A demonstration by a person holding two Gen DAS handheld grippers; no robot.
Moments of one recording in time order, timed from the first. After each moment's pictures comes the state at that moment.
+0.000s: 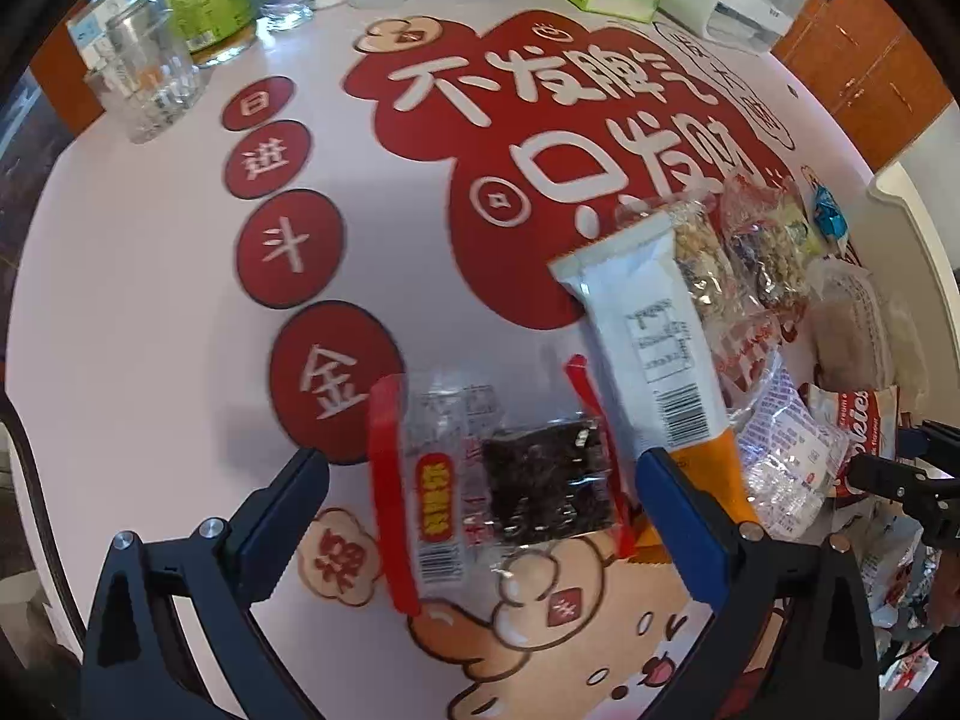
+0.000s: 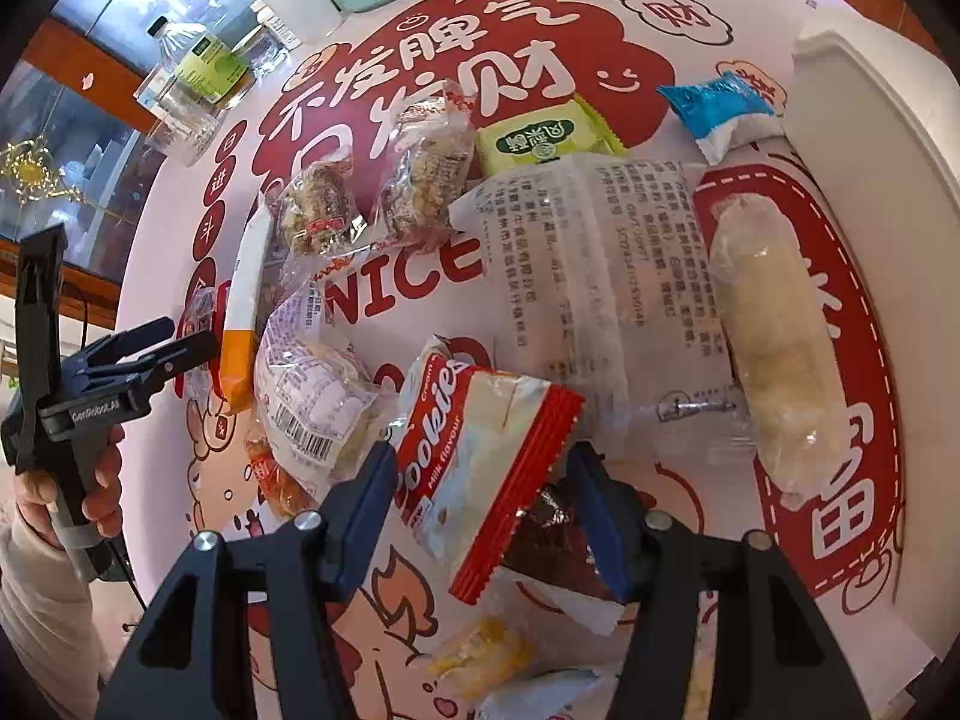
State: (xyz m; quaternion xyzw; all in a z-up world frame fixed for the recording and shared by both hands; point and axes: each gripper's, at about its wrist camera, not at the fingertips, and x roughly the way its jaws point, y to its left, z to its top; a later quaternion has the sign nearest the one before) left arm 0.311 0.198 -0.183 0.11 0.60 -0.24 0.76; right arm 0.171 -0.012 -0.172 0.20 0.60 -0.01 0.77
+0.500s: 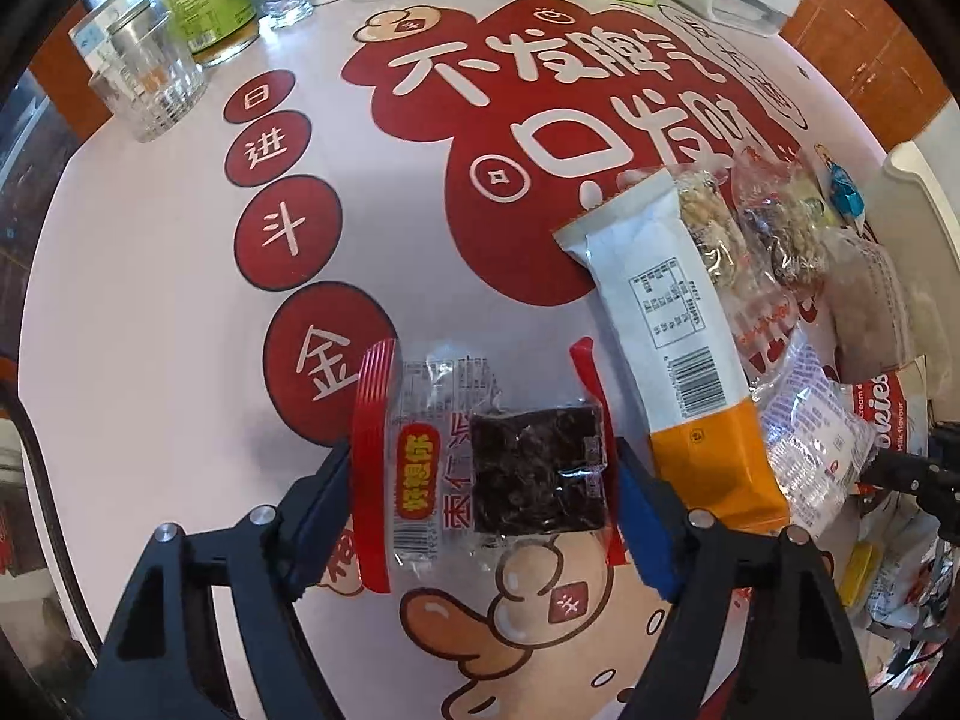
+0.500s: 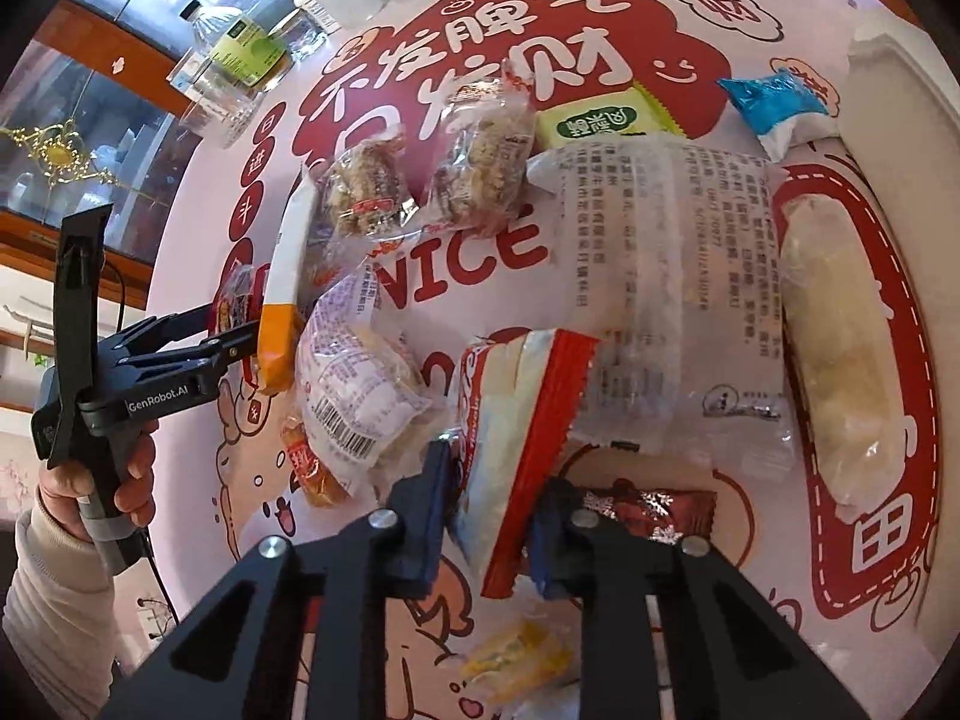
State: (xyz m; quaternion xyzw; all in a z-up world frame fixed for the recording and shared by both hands) left arm 0.305 0.191 -0.191 0.13 0.60 -0.21 0.76; right arm 0.176 -0.001 -0.177 0.21 0.60 0.04 0.77
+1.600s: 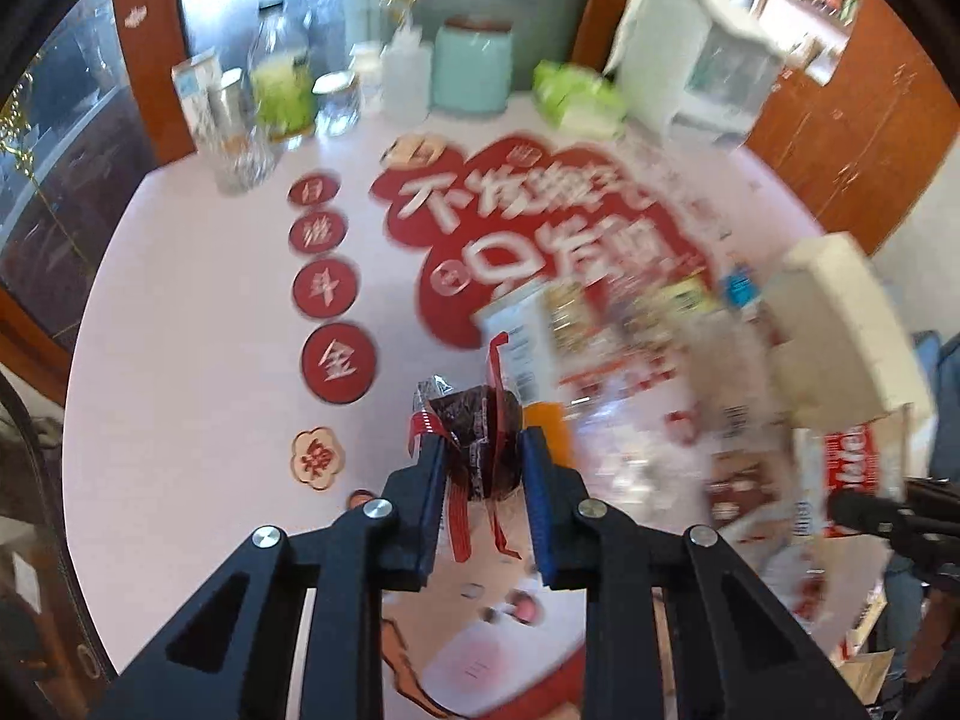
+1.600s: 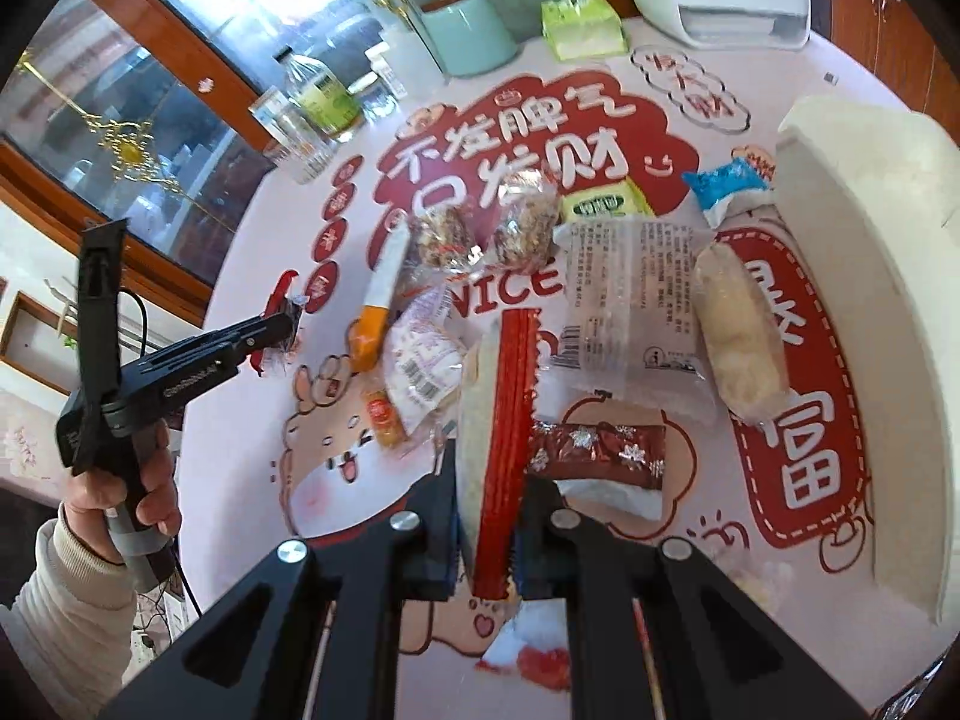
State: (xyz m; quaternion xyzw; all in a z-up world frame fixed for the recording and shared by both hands) left arm 0.219 0.204 -0.076 0.04 0.50 -0.21 0.84; right arm 0.099 -0.006 -0.087 0.19 0.52 0.06 0.83
